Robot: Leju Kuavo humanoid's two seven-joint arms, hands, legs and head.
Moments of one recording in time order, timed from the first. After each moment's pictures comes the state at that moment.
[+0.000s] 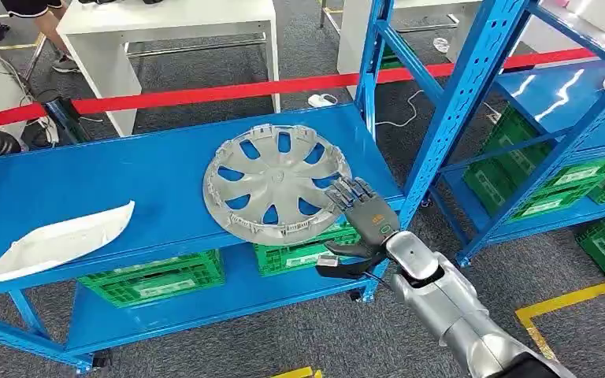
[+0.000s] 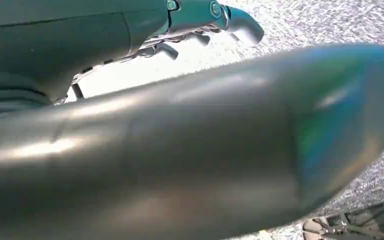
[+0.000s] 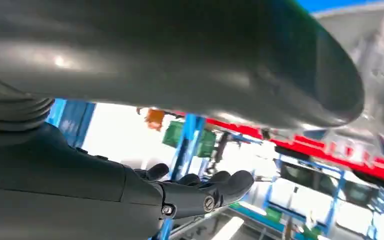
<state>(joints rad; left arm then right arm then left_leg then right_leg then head) -0.06 -0.25 0.91 -0.19 -1.50 0.31 0.09 -0.49 -0.15 0.52 -0.88 1.39 -0.38 -0.28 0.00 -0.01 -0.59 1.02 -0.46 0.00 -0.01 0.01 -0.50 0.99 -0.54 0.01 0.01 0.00</state>
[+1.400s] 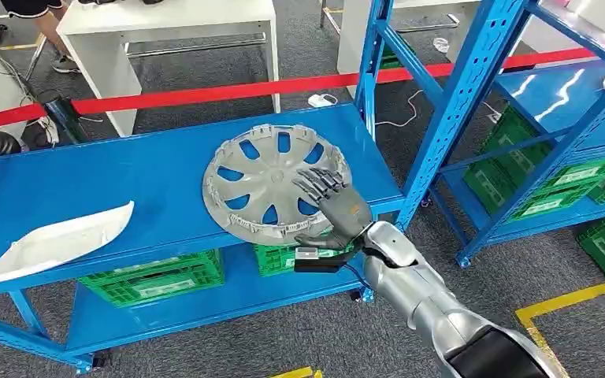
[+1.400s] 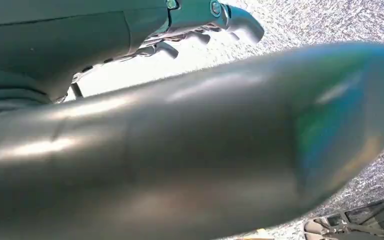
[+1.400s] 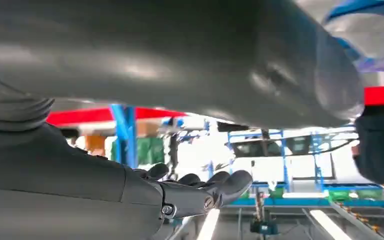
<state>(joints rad) -0.07 -0.25 0.88 -0.19 -1.51 0.30 0.11 -0.62 0.02 0.52 -0.61 1.02 -0.54 -0.63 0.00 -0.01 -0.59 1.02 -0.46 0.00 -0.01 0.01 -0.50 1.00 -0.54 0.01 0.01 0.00</state>
